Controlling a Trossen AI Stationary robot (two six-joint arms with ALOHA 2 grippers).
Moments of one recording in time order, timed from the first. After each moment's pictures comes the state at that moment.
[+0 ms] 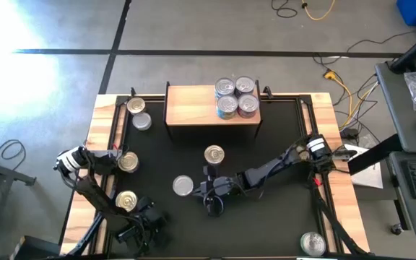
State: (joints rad) left arm -1.01 1.83 0.91 -0.49 -0.65 -1.53; right arm 0.28 2.07 1.17 0.43 0.19 0.05
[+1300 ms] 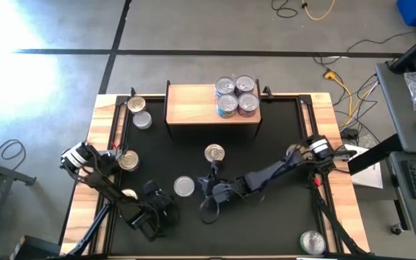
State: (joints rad) left arm -0.85 1.82 0.86 -0.56 -0.72 -1.30; right arm 0.32 2.04 1.21 0.22 0.62 -0.03
